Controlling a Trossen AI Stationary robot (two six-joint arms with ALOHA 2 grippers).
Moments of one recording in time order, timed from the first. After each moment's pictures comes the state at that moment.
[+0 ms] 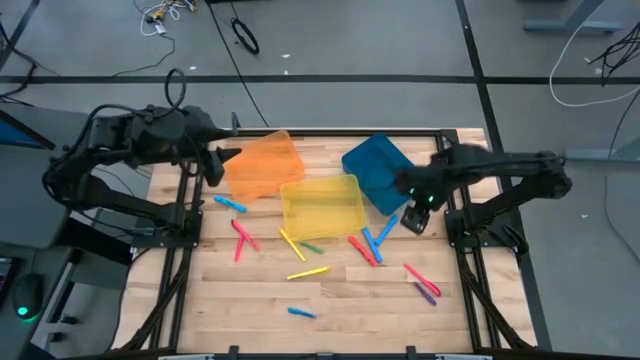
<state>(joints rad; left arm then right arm) 0.10 1.10 1.70 -1.17 -0.37 -0.20 0.08 1.33 1.45 -1.55 -0.11 0.67</state>
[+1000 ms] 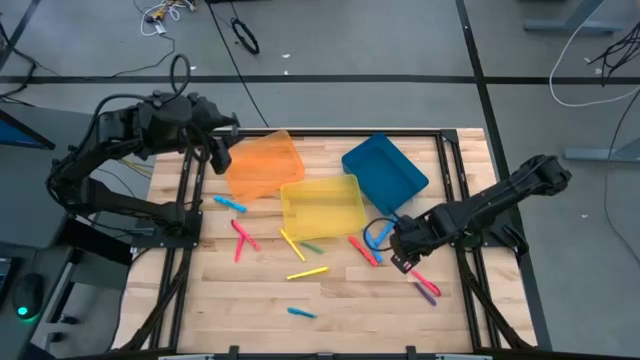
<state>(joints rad) 0.25 1.13 1.70 -1.12 -0.33 -0.03 0.41 1.32 0.89 -1.03 -0.08 1.25</state>
